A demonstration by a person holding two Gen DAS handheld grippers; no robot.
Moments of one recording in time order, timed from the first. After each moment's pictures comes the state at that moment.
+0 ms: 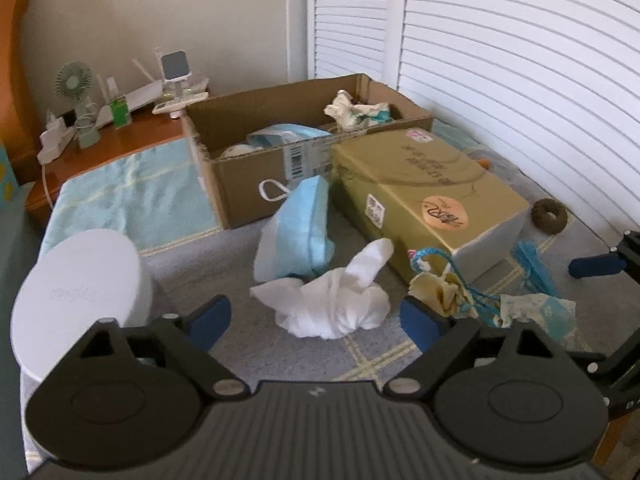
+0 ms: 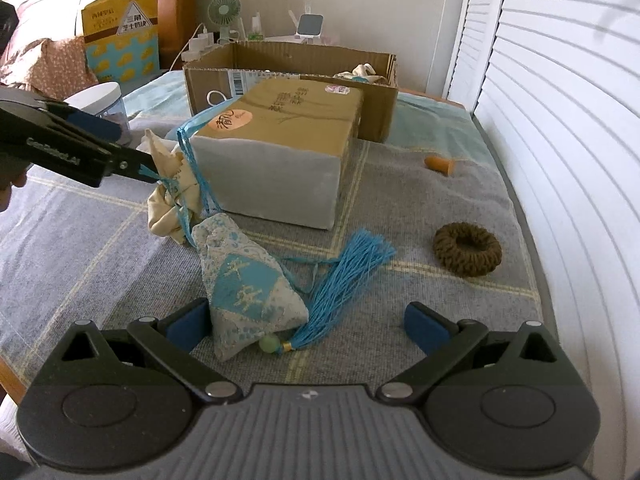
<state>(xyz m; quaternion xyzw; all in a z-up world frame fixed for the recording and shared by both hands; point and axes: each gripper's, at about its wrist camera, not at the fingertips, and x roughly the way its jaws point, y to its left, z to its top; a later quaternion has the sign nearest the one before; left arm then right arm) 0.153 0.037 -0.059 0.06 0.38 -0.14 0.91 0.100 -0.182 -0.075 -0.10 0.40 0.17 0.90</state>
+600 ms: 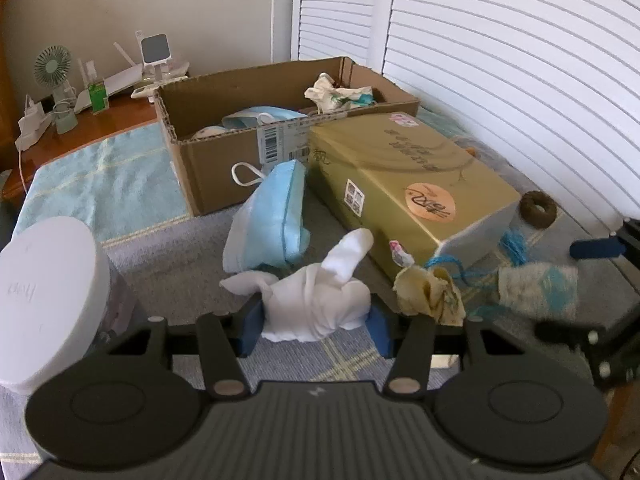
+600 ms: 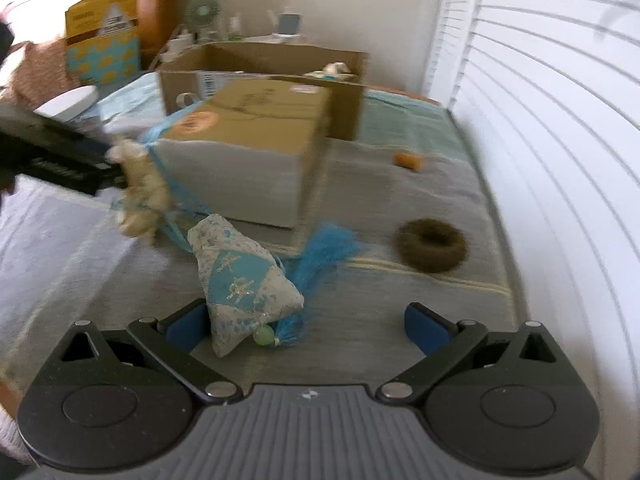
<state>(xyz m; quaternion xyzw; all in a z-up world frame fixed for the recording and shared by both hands) 0.158 0.032 -0.068 0.05 0.40 -0.17 0.90 0.107 -0.202 -0.073 -0.10 0.40 0.12 0.90</state>
